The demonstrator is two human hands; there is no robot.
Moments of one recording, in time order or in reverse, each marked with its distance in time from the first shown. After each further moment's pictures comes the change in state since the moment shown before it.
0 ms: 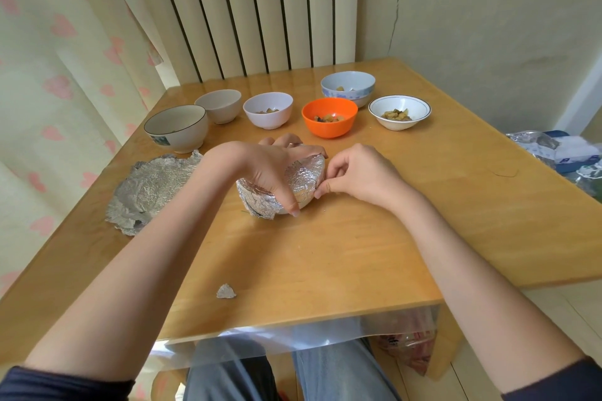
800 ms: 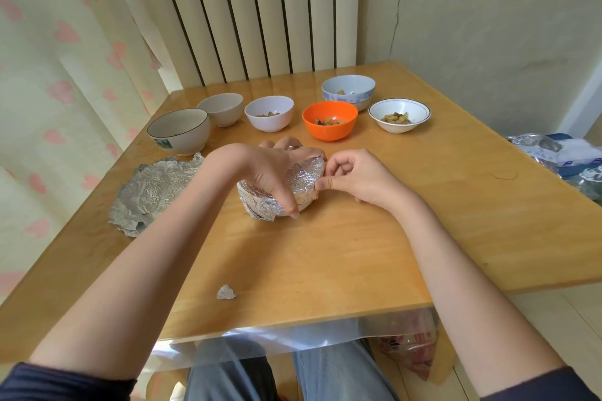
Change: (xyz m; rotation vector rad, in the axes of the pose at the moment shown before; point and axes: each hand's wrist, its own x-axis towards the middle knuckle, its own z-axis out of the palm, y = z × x) left_hand -0.002 0.003 -0.001 0.007 -0.006 -0.024; right_hand -0.002 0.006 0.001 0.417 -0.078 -0.016
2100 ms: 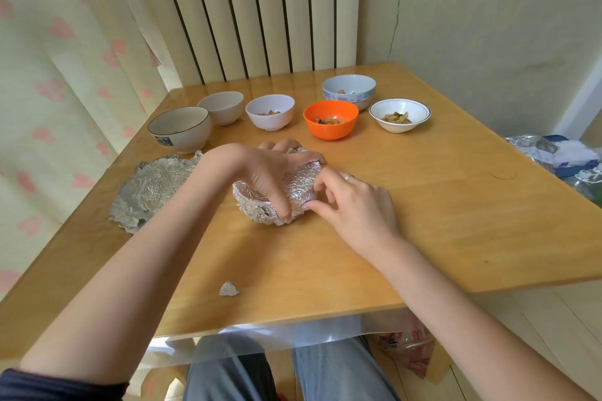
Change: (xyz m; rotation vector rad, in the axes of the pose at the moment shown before) left_hand -0.010 -0.002 0.001 0.039 -0.028 0.042; right_hand -0.052 -0.015 0.046 -0.748 0.470 -0.382
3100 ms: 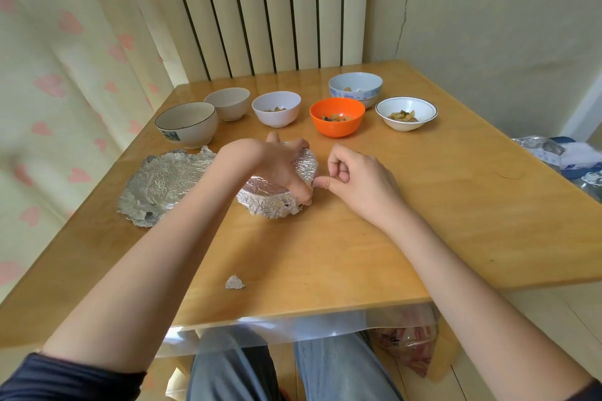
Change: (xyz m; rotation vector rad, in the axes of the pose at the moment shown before) left_hand 0.007 0.005 -0.001 -0.041 0.022 -0.272; right_hand 0.032 0.020 0.002 0.228 -0.280 0.230
